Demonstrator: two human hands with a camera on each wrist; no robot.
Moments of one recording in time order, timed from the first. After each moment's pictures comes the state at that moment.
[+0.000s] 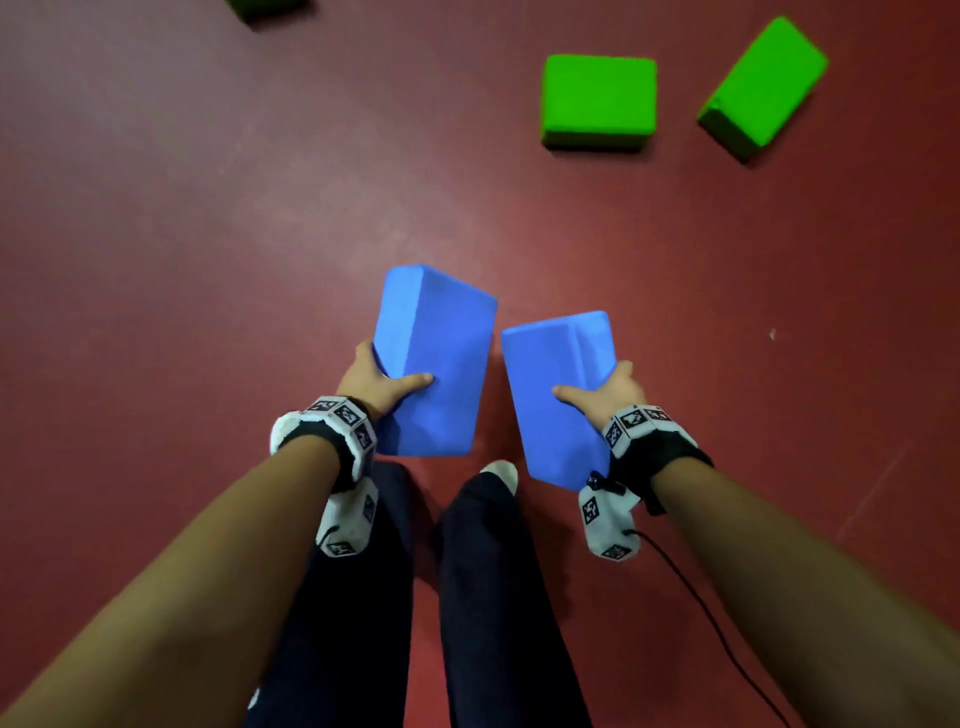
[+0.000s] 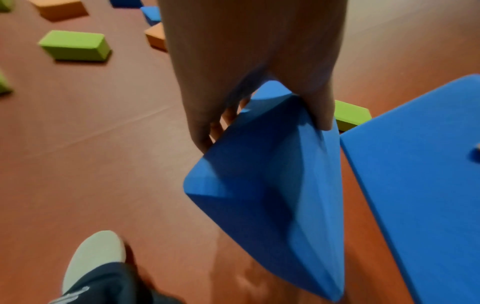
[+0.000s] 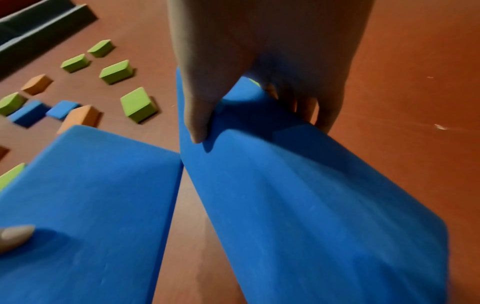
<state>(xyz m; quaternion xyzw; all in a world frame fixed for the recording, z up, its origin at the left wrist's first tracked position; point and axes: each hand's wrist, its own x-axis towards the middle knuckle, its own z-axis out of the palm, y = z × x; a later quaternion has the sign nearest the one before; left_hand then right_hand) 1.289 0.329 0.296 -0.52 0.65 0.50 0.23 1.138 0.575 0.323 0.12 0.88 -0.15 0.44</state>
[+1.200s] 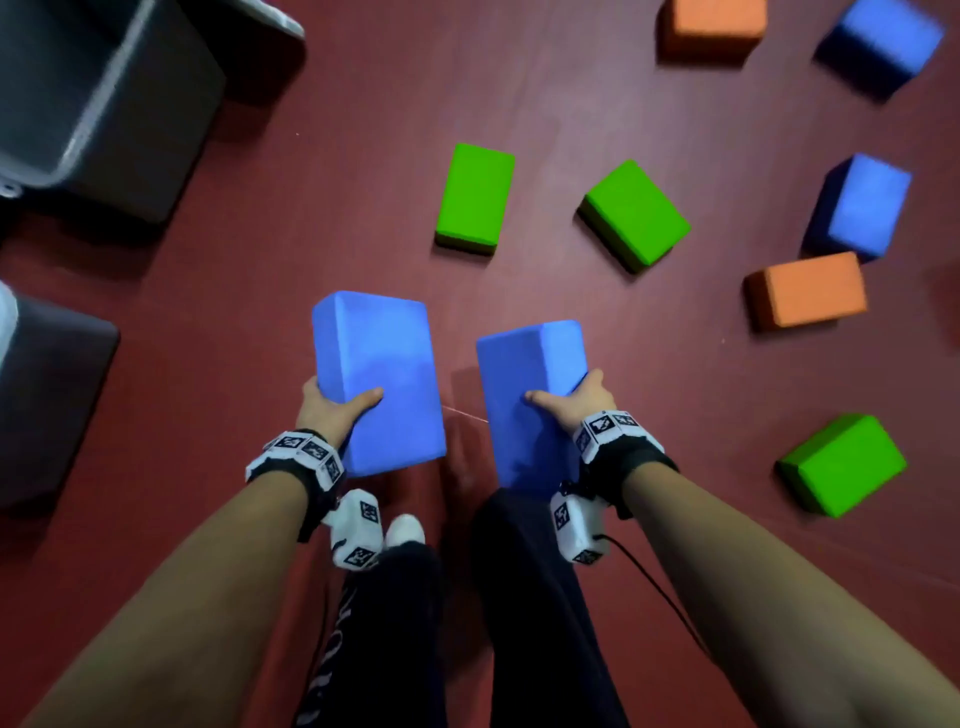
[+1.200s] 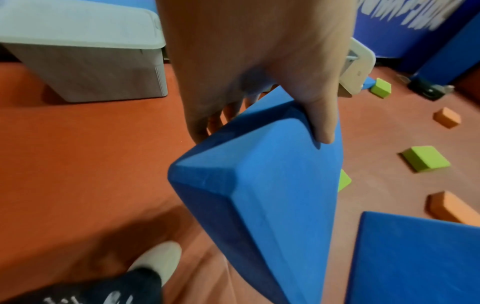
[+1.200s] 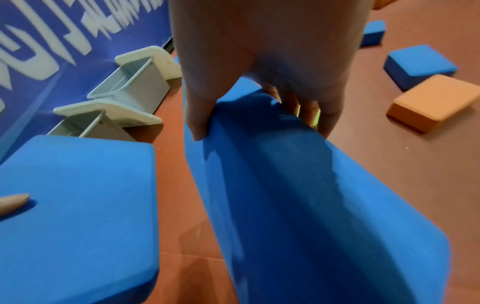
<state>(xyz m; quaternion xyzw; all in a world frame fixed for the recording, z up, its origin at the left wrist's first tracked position) 1.772 -0.206 0.344 -0.84 0.09 0.47 -0.27 1.481 -0.315 0.378 -0.44 0.75 0.09 0.48</state>
